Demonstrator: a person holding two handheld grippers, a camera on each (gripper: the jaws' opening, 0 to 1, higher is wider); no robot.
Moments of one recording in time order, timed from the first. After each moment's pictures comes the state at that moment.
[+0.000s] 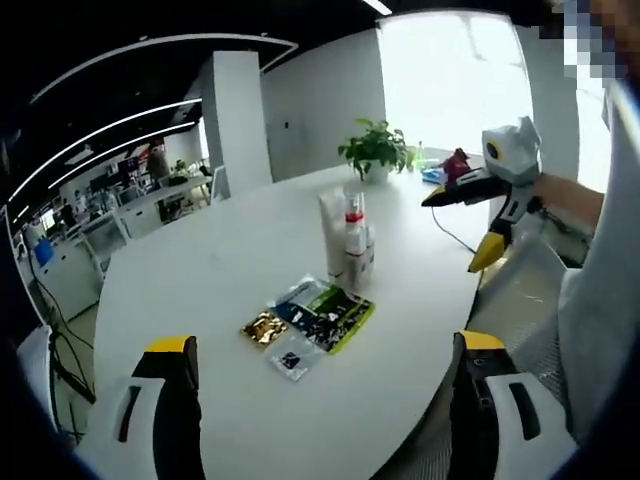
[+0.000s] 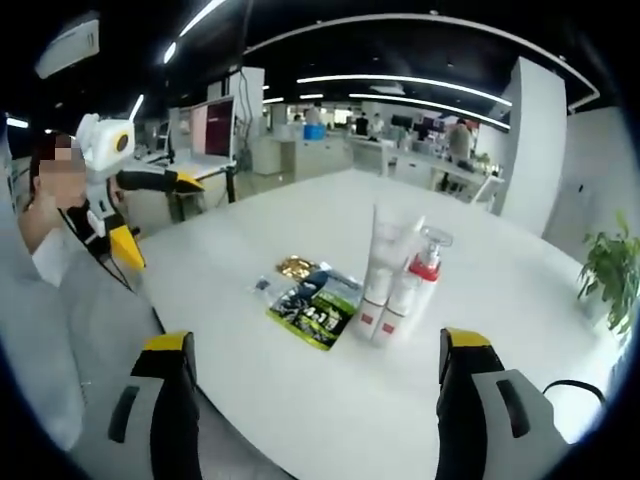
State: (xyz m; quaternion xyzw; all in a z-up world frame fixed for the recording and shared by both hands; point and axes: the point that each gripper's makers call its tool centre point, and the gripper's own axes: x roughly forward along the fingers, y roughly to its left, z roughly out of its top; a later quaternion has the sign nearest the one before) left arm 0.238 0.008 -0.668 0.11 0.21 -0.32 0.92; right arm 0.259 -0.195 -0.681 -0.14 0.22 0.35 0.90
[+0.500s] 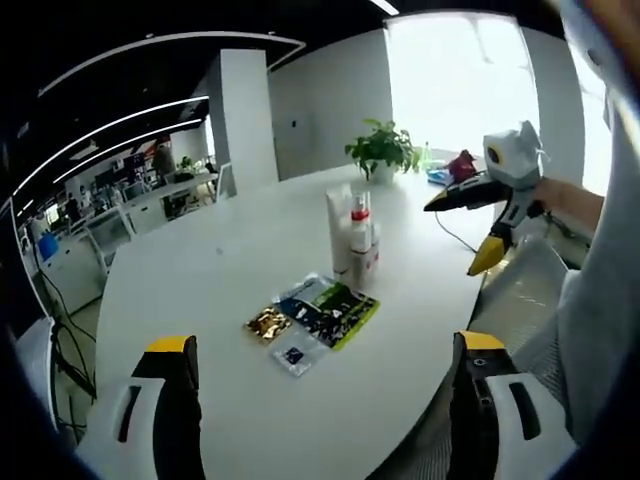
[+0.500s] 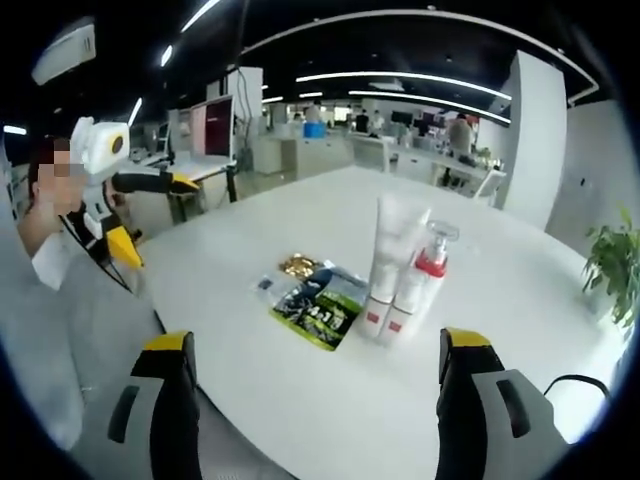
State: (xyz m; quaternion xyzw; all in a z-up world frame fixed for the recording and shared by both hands) left arm 0.239 0.016 -0.670 0.10 0.21 -0.31 0.92; right arm 0.260 -0.190 -0.687 -0.13 0.23 0.36 0.90
